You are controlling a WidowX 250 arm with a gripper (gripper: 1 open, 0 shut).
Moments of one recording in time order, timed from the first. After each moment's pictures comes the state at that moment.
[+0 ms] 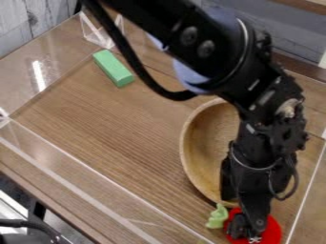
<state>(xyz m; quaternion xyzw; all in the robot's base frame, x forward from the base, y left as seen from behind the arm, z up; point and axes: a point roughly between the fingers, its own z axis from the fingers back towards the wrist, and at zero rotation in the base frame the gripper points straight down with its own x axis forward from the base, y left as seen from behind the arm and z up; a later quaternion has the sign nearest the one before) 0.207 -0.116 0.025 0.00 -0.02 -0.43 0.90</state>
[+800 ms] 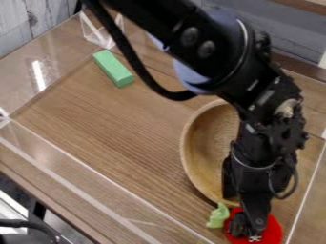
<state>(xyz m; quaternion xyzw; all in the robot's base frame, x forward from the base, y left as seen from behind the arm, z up) 0.210 -0.112 0.022 0.00 -0.02 -0.44 0.90</state>
